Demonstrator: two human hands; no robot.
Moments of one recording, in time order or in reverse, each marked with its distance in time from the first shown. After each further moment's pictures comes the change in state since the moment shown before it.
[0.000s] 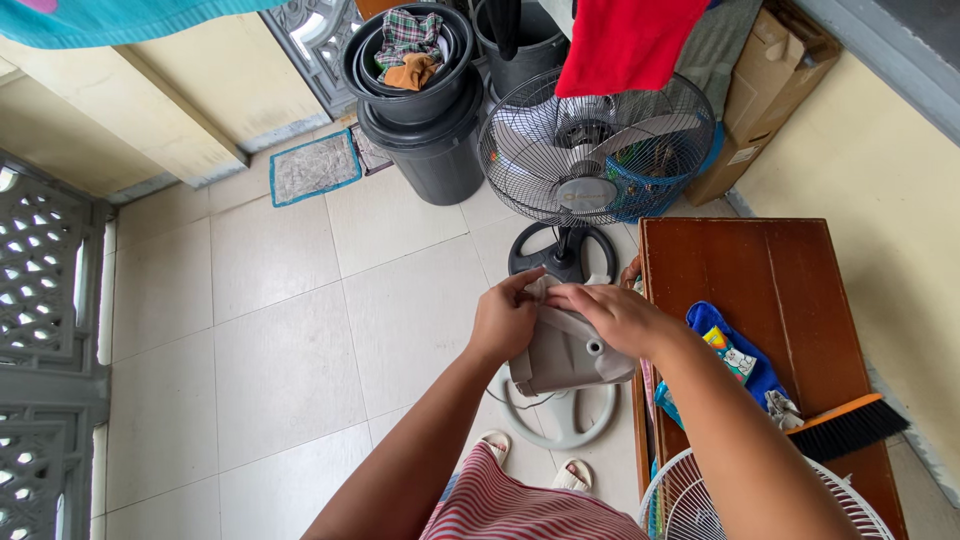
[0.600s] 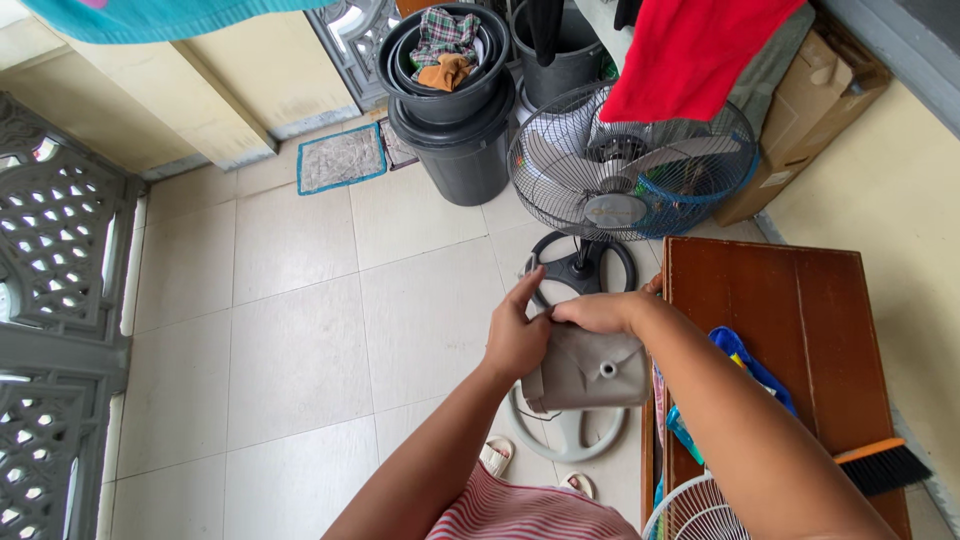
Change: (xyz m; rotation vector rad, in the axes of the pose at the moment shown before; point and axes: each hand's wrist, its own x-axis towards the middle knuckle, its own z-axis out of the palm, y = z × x) left_hand -0.001 -0.005 -0.003 -0.106 0.116 0.169; right_hand 0.102 0.026 0.017 -0.031 -0.508 0.407
